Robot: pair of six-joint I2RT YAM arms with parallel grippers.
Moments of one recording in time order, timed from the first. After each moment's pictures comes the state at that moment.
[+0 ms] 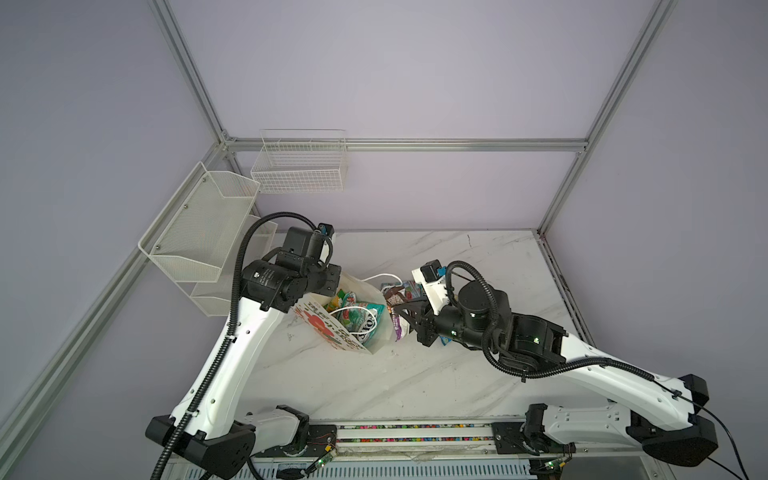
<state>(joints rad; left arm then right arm) -0.36 1.28 1.63 -1.19 -0.17 -0.07 1.14 1.17 1.27 -0.39 0.07 0.38</state>
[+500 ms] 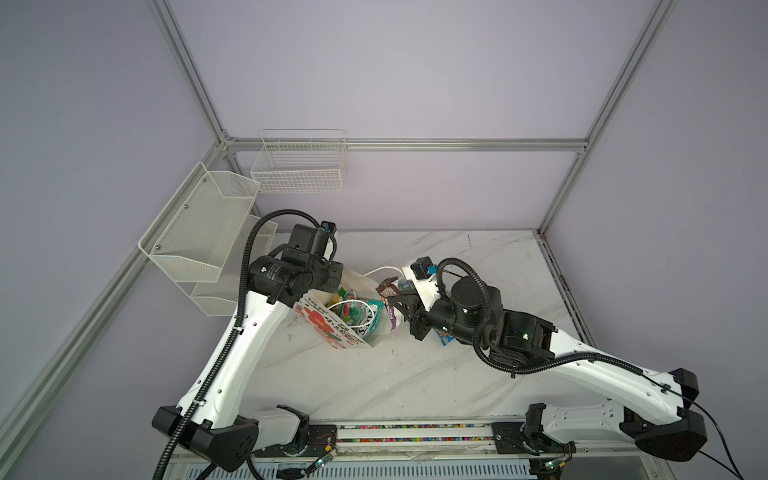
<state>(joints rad) -0.36 1.30 1.63 -1.17 -0.19 -0.06 1.14 1.22 1.29 -0.31 0.13 0.22</state>
